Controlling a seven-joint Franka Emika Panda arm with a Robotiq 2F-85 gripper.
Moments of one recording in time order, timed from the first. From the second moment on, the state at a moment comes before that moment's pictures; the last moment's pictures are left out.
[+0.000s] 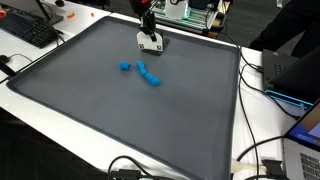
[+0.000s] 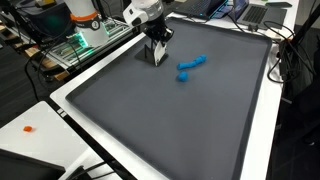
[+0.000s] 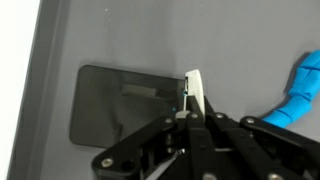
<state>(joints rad) 0.01 0.05 0.00 -2.52 0.61 2.45 0.84</state>
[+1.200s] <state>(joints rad) 0.01 0.05 0.01 -2.54 0.65 2.52 0.84</state>
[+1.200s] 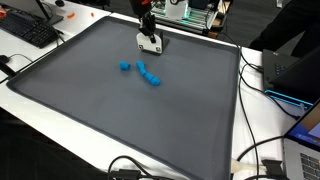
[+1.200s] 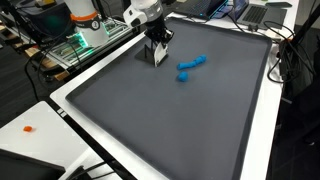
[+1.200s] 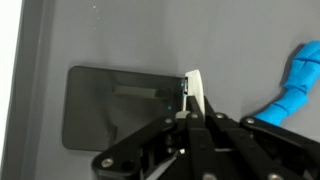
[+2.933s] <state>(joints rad) 0.01 -0.01 0.02 -2.53 0.55 2.41 0.87</state>
